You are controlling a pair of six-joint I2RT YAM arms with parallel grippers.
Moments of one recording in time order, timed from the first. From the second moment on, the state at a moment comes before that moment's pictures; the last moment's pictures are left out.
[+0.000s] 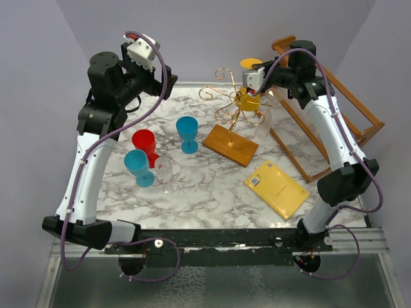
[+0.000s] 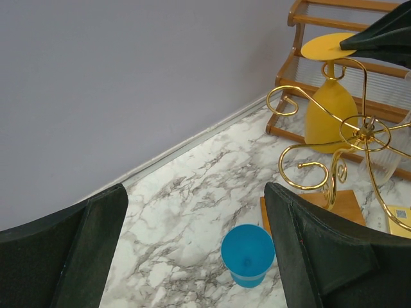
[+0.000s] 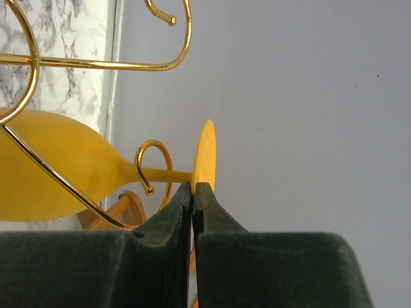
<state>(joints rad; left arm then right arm) -0.23 1.33 1.73 -0.47 0.33 0.13 0.26 1.72 1.91 -0.58 -0.55 -1.56</state>
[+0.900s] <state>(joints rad) -0.23 1.32 1.72 -0.47 0.33 0.16 0.26 1.72 1.91 -0.64 -0.59 -1.56</state>
